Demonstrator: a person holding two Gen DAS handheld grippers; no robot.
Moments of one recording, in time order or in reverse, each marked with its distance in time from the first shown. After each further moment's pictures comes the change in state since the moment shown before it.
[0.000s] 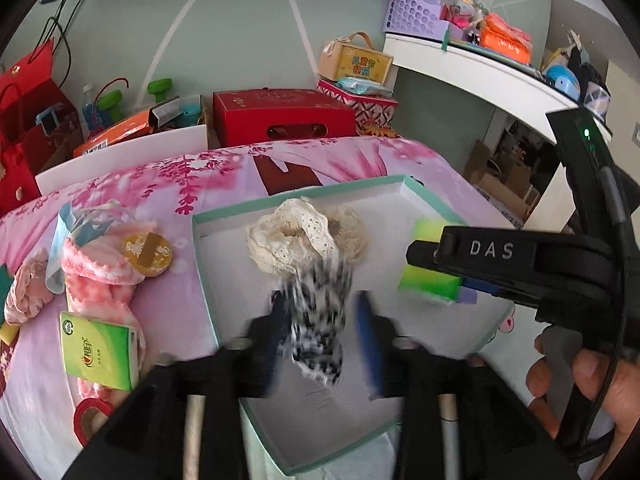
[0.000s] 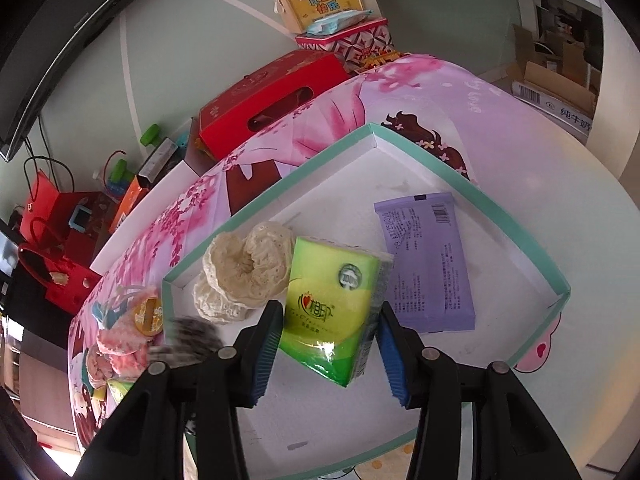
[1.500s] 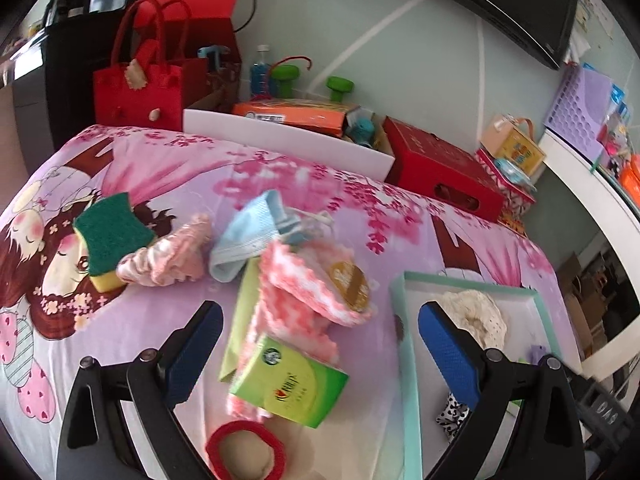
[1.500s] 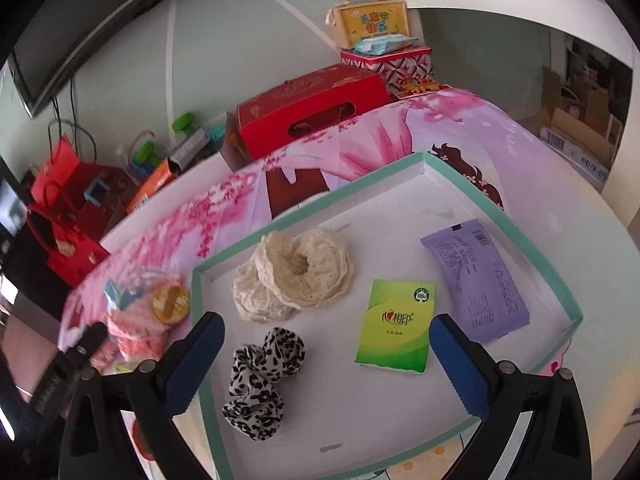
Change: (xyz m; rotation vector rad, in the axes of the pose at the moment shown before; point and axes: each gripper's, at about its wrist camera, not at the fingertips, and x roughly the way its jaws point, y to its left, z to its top) left arm -0.038 0.142 0.013 -0.448 -0.075 0.296; right arm -0.009 0.046 -0.009 -0.149 -0.055 -0.010
